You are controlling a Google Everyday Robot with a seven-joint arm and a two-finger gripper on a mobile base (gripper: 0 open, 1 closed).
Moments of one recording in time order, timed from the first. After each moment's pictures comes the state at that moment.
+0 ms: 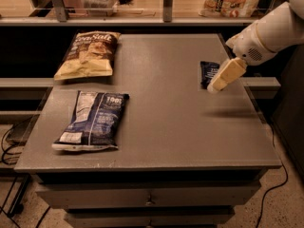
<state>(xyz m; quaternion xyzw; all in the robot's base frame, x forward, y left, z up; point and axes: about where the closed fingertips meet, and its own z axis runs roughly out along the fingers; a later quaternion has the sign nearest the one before) 0.620 -0.183 0.903 -0.53 0.78 0.07 0.32</state>
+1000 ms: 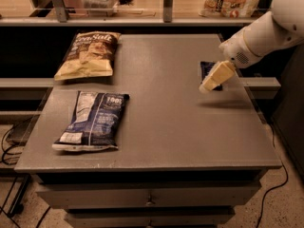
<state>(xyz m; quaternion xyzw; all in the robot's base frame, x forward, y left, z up) 0.648 -0.178 0.877 -0.52 0.79 0.07 0.32</state>
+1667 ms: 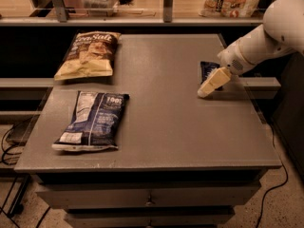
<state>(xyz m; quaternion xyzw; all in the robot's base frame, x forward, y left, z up) 0.673 -0.185 0.836 -0.50 0.80 0.09 0.31</state>
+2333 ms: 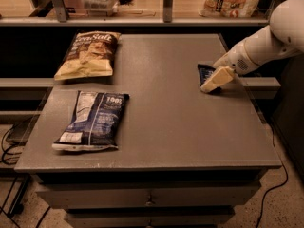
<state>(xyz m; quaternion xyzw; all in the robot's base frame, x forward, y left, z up) 0.681 -0.203 0.834 -0.48 0.81 0.09 0.32</state>
